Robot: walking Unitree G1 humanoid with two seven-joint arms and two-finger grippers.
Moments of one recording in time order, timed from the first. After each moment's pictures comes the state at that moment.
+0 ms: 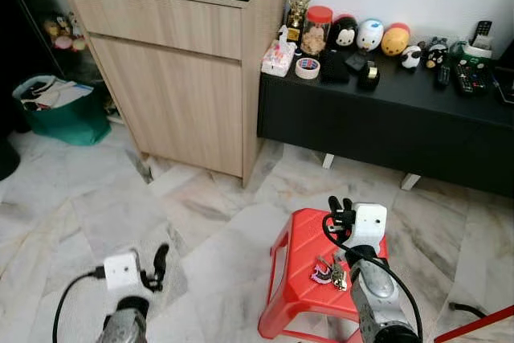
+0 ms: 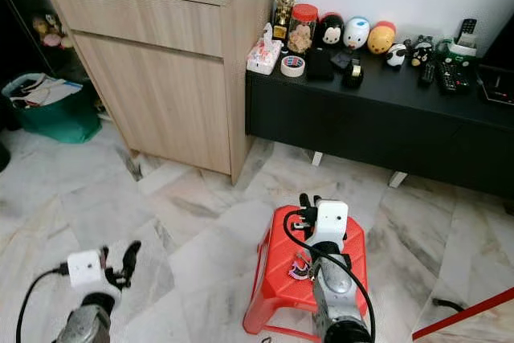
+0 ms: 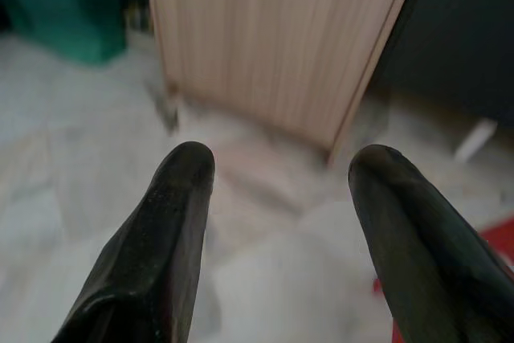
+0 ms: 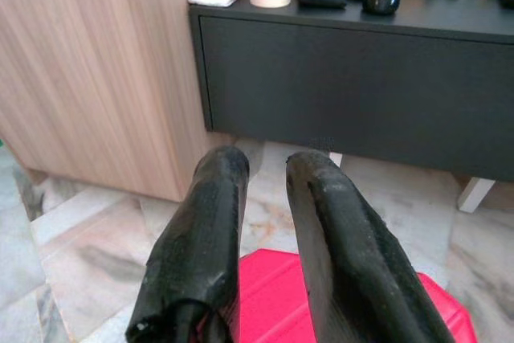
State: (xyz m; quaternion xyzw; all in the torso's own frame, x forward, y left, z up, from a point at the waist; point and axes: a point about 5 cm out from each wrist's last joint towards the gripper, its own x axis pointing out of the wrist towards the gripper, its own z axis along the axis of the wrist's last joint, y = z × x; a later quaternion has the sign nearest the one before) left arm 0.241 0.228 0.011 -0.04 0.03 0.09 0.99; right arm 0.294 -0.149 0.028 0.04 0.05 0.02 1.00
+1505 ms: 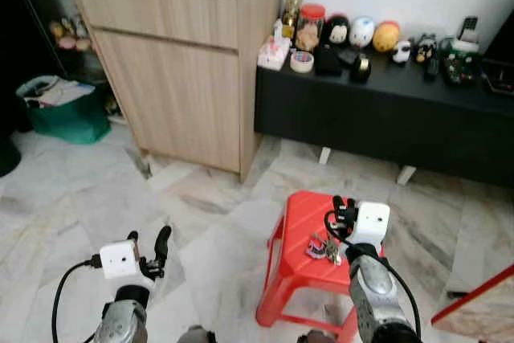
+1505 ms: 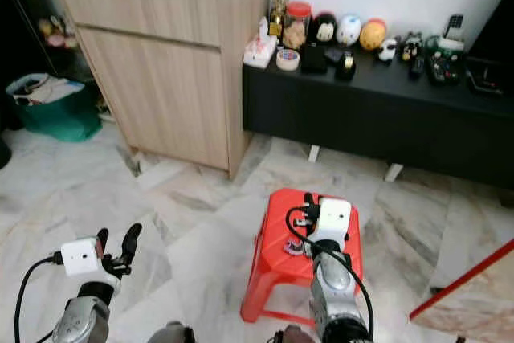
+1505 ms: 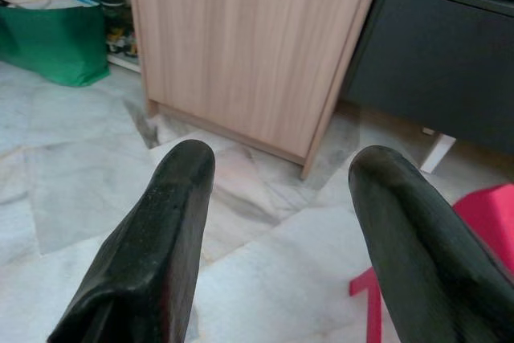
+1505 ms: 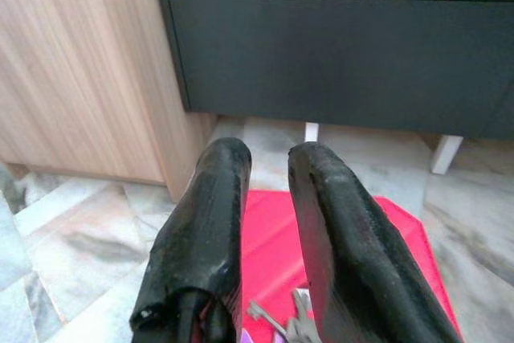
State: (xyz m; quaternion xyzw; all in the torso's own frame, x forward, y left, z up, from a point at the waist) left arm 0.236 0.220 0.027 -0.05 0.02 0.06 1.00; right arm 0.298 -0.149 0.027 0.05 0.06 -0.01 1.00
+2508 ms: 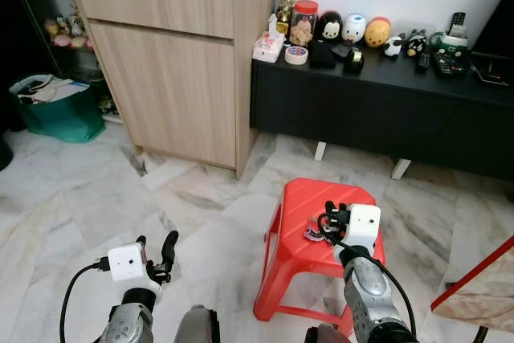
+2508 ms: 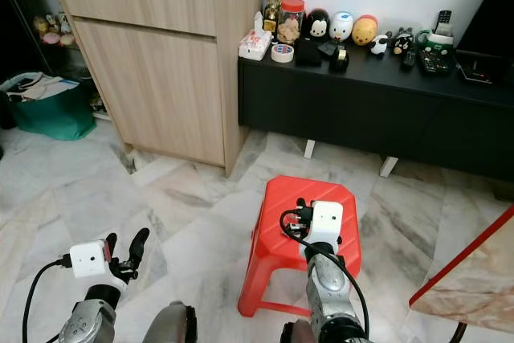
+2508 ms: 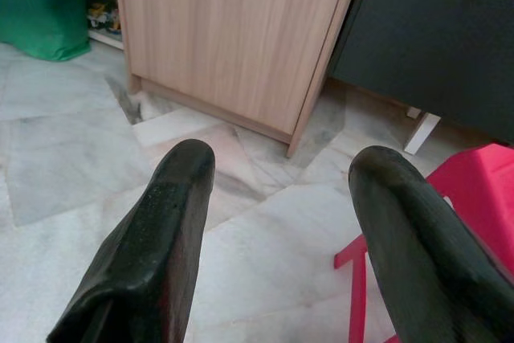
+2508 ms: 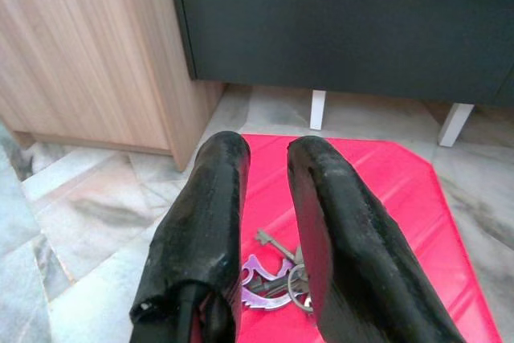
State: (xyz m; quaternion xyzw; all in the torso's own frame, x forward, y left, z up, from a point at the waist) left arm 0.235 0.211 0.020 -0.06 0.04 0.05 1.00; right arm 0.297 -0.140 0.020 0.05 0.09 0.01 0.99
